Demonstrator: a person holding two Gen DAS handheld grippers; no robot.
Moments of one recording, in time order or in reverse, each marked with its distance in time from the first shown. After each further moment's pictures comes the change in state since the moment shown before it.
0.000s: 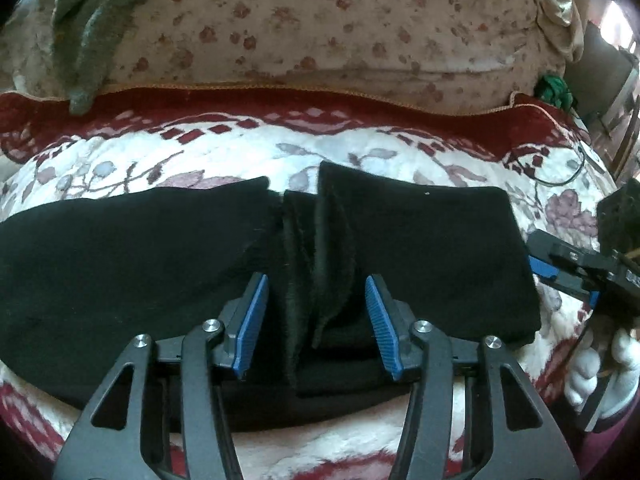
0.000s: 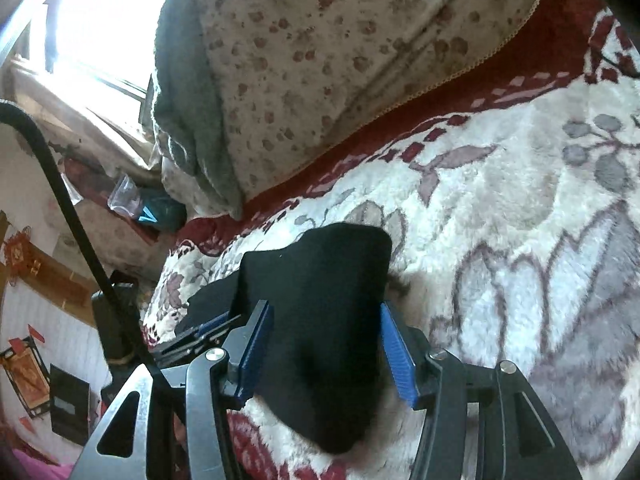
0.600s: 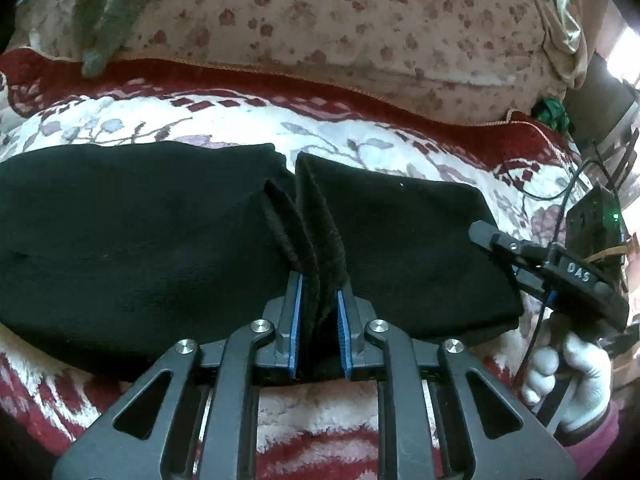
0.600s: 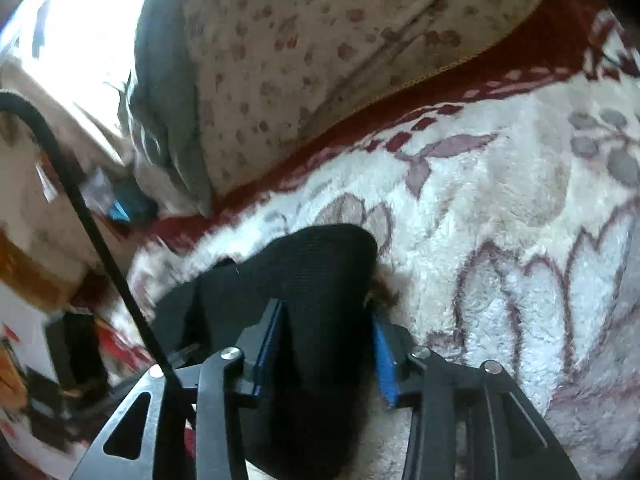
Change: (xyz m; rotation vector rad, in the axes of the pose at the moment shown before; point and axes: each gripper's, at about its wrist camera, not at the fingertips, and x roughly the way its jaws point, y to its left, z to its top) left arm -0.010 0.008 -0.021 -0.115 -0.002 -0.042; right arm 0.025 -0.002 -0.004 -0.009 -0.017 -0.095
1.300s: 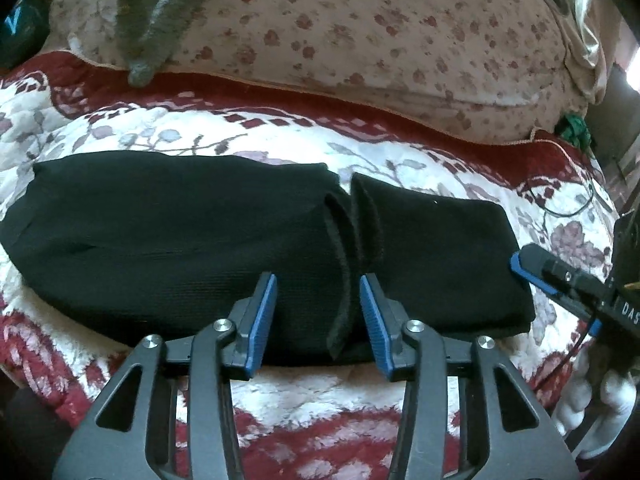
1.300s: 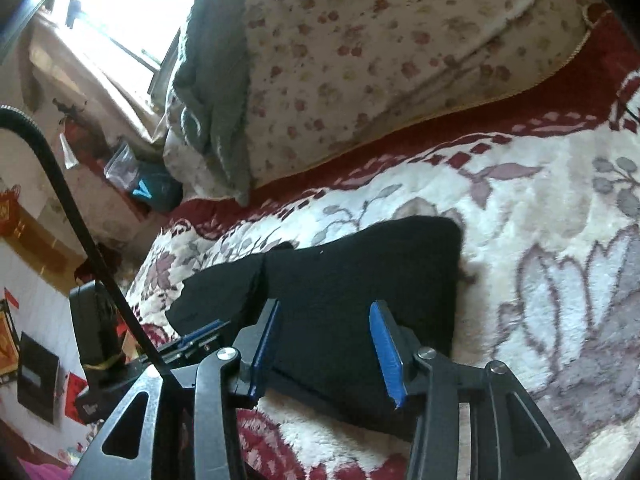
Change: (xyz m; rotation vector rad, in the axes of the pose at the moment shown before) left arm -0.031 0.017 -0.002 -0.036 -0.050 0.112; right arm -0.022 0.062 -0.020 -0.138 0.002 0.009
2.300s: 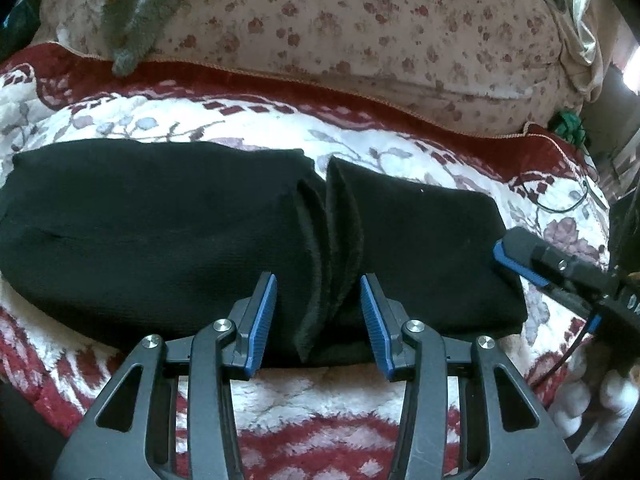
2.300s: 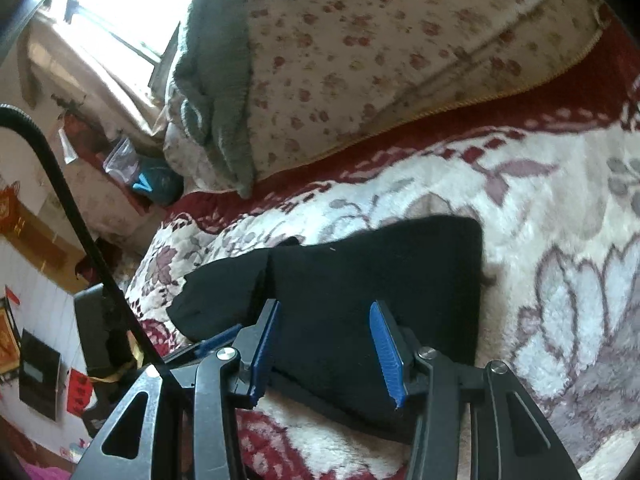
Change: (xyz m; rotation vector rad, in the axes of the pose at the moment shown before) left arm 0.012 -0.013 -0.004 0.004 0.019 -0.039; right arm 0.009 0.009 0.006 -0.005 0.023 0.010
